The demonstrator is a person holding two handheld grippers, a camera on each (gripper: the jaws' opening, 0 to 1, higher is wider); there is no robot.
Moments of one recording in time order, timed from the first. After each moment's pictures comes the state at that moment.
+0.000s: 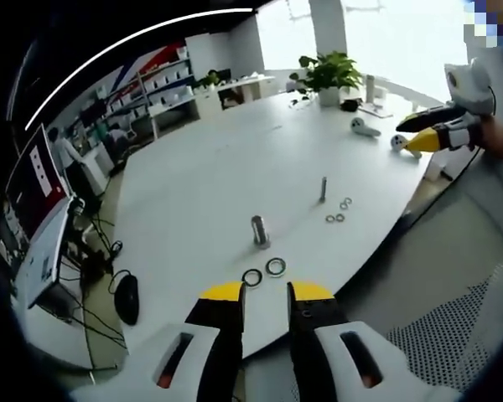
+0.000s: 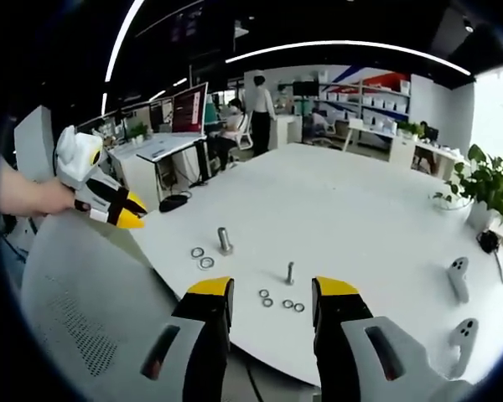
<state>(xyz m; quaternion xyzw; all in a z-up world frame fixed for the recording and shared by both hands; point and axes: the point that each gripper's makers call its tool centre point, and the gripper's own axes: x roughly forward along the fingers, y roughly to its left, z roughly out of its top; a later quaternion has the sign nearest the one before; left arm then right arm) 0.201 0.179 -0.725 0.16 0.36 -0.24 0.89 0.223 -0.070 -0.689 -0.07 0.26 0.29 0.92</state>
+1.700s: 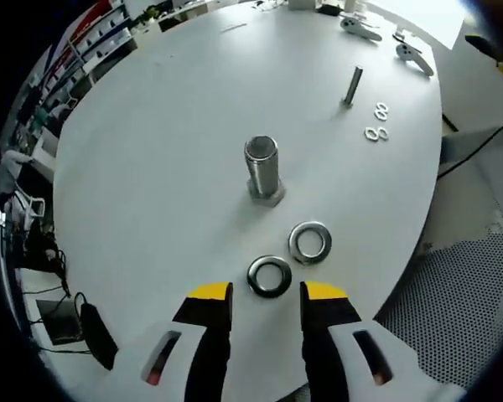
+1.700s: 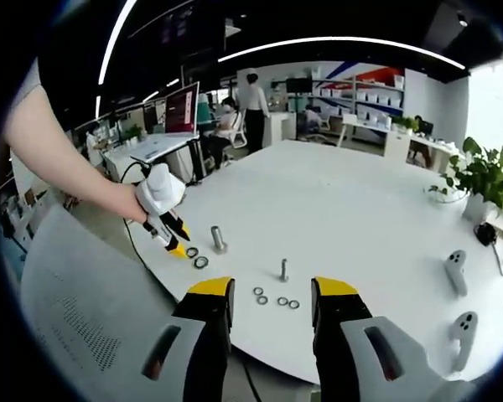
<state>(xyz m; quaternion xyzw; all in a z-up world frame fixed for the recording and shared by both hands) 0.278 0.181 -0.867 0.25 0.54 -0.31 0.74 0.229 -0.081 -0.692 -0.06 0.26 0.27 0.92</state>
